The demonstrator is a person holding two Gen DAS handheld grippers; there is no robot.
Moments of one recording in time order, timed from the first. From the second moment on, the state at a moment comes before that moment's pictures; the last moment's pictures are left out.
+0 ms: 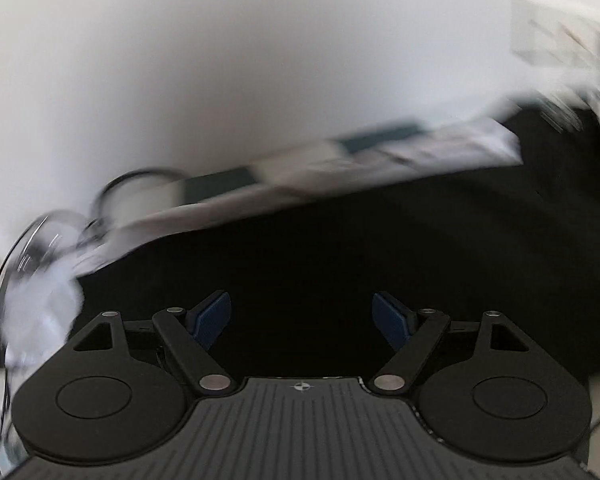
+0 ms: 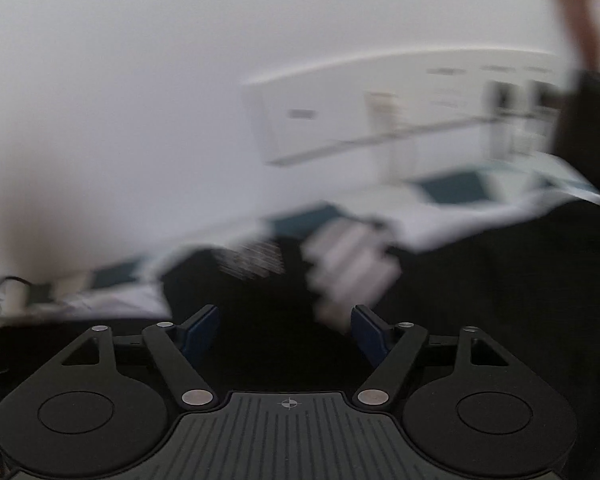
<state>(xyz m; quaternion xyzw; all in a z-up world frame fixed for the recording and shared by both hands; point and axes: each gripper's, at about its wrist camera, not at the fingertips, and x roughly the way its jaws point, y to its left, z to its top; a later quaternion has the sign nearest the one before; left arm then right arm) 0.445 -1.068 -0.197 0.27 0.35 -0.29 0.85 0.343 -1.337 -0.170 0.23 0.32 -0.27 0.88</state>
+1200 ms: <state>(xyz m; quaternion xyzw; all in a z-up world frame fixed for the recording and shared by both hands) 0.481 -1.325 -0.226 0.24 0.34 -0.23 0.88 0.337 -1.632 -0.241 0.20 0.37 -0.40 0.82</state>
